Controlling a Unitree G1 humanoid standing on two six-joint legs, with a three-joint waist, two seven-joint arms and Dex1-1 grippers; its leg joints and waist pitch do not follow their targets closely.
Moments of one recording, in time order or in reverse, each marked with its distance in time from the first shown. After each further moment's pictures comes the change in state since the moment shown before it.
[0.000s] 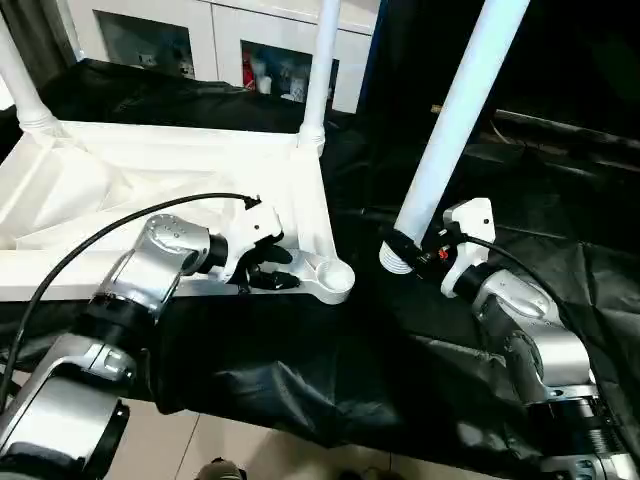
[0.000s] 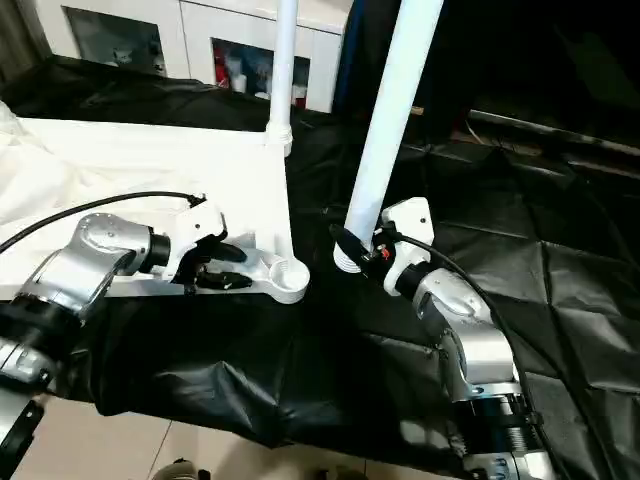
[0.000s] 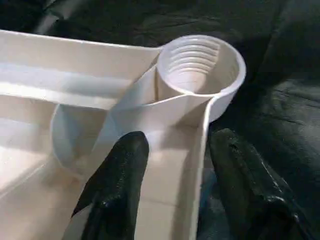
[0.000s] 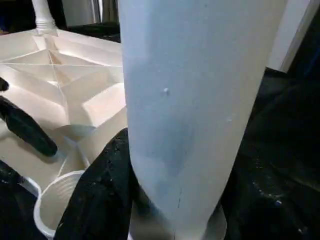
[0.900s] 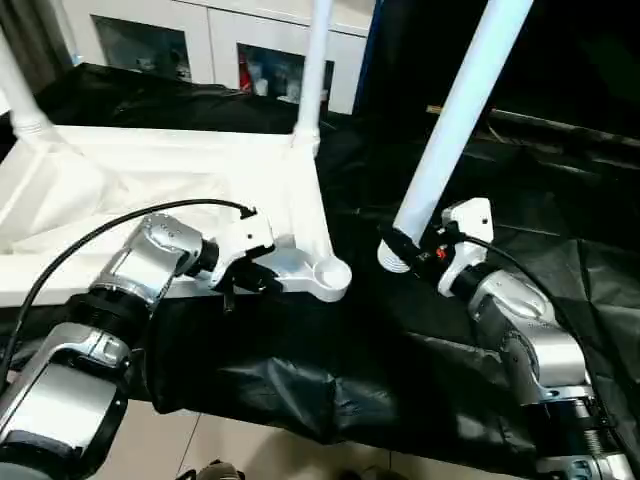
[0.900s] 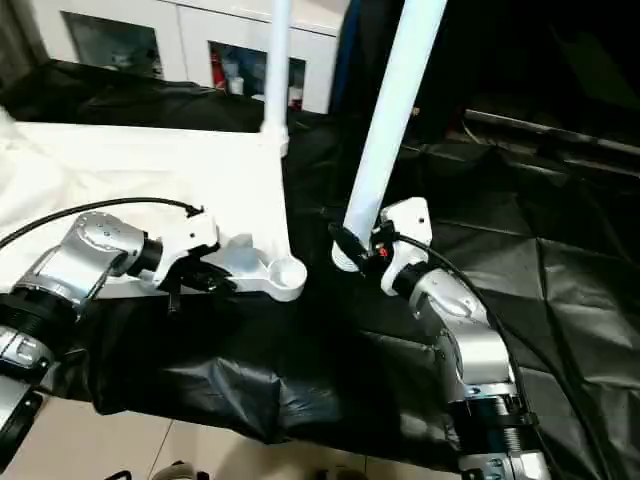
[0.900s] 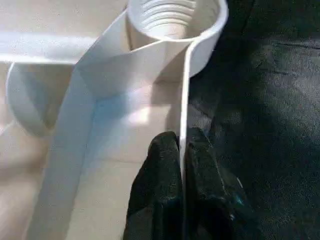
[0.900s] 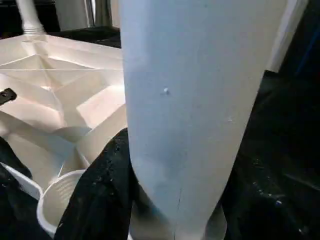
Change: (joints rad) left arm -0.018 0.027 -0.032 0.088 0.061 -0.071 -0.072; right arm 0.001 0.011 -0.001 0.000 0.001 -0.006 -0.015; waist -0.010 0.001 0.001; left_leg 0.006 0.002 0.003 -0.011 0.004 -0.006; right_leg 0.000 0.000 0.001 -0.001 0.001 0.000
